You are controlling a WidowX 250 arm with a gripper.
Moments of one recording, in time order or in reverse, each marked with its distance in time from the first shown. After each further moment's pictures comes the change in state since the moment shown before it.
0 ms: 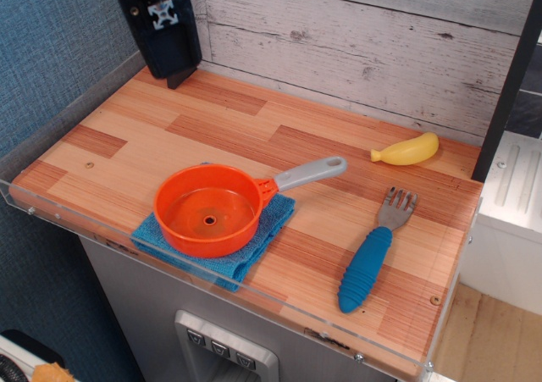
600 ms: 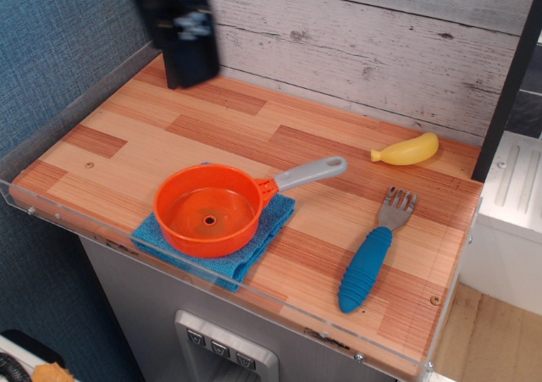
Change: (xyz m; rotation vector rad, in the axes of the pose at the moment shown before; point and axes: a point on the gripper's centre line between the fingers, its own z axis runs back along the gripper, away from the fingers) arm 0.020 0.011 -0.030 -0.058 0.045 0.053
